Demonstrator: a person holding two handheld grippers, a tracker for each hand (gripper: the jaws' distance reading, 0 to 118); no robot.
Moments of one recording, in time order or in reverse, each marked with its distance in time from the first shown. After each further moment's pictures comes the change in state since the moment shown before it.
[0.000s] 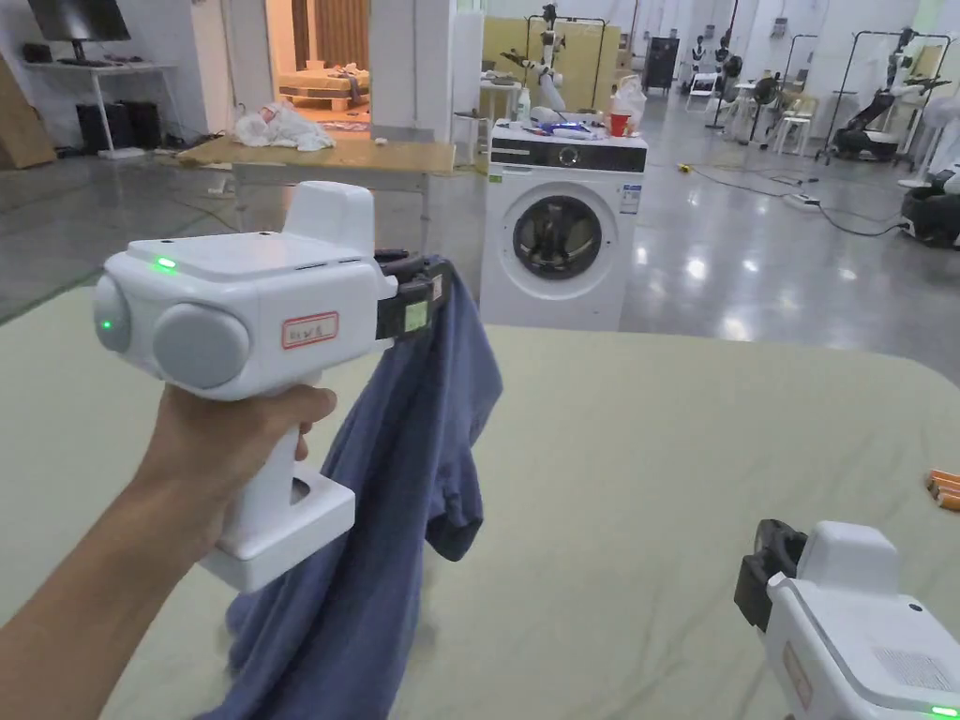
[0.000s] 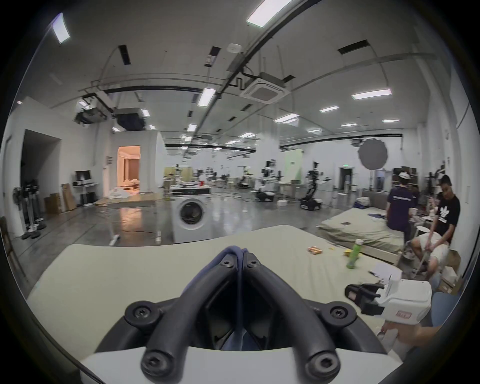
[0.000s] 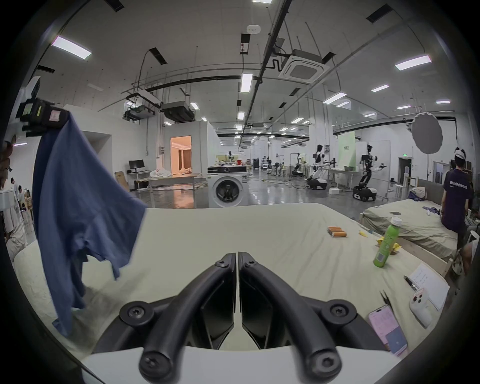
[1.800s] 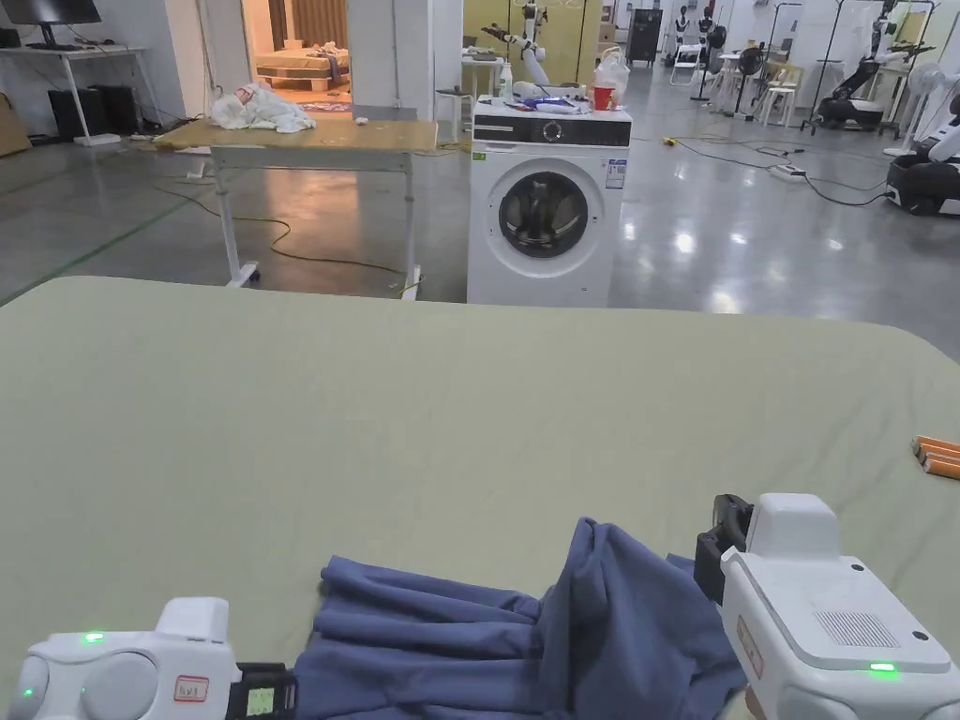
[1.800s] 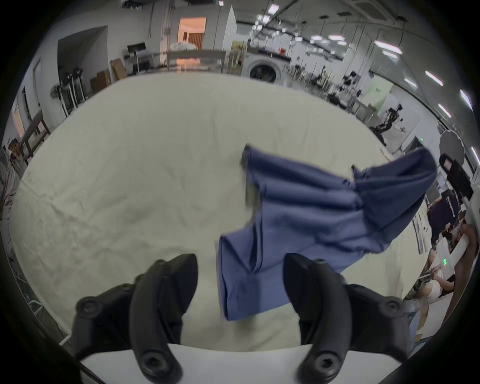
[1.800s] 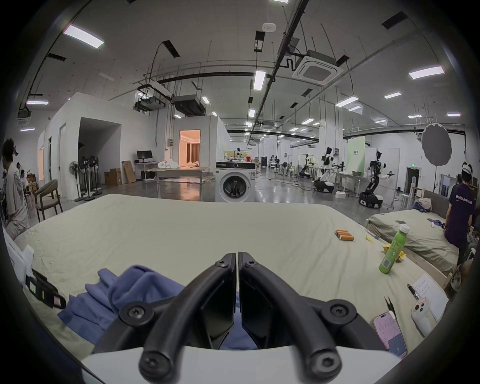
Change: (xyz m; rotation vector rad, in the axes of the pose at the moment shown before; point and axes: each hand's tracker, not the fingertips) left arm -0.022 -0.252 0.064 -0.815 0.349 0.409; right arm -0.020 -0.011 -0.015 -0.024 0.045 0.072
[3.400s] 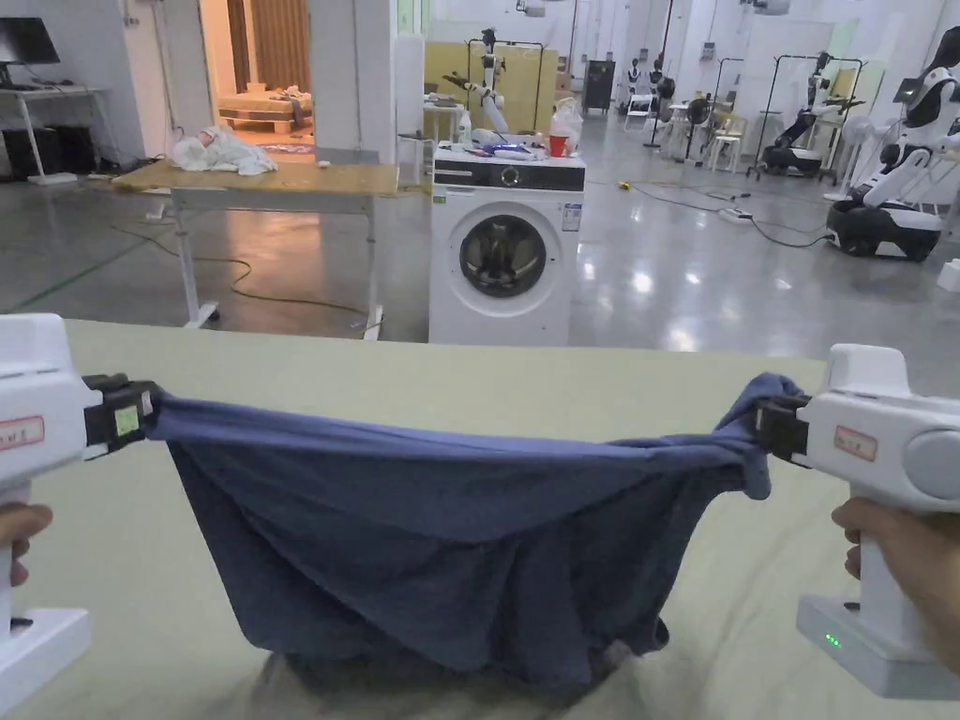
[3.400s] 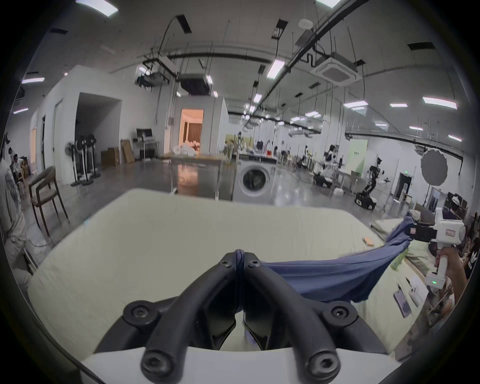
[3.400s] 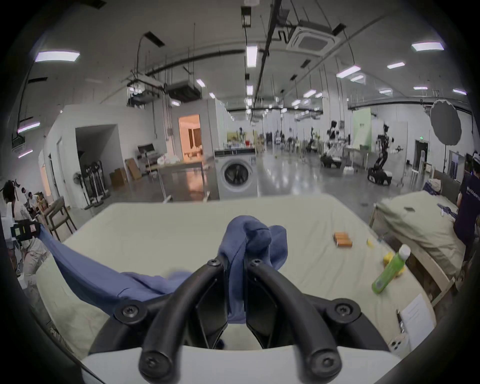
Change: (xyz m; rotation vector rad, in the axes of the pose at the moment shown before) left arm -0.010 0.140 0.169 0.687 -0.004 -0.074; right arm 0.107 0.152 -0.029 -0.110 0.073 -0.099
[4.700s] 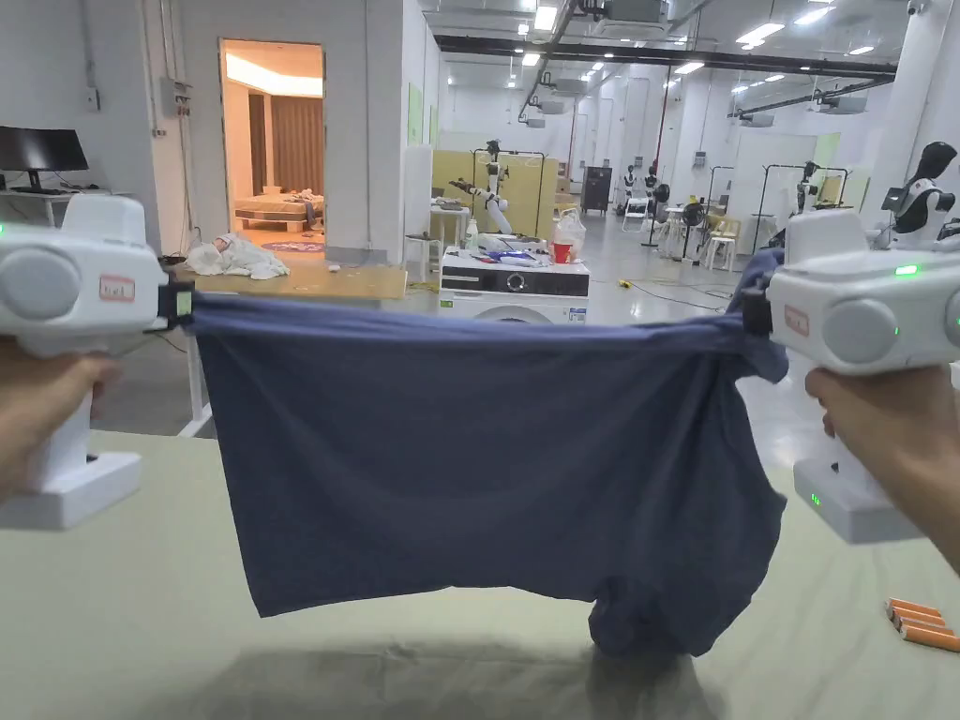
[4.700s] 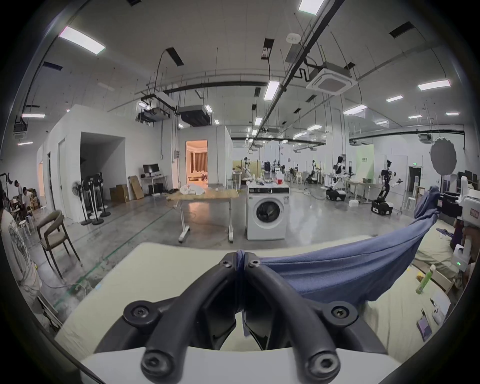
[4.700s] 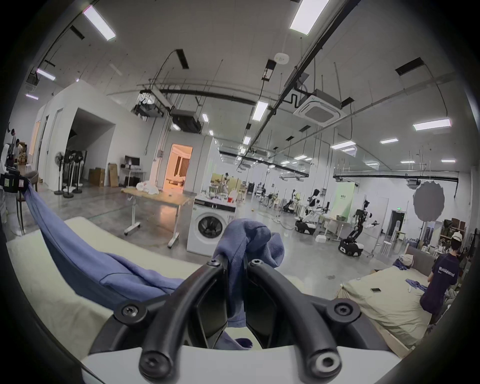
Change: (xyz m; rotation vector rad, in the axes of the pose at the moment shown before) left arm 0.018 0.148 -0.089 0.115 0.077 -0.123; right arm -0.051 0.155 -0.048 0.235 -0.185 0.275
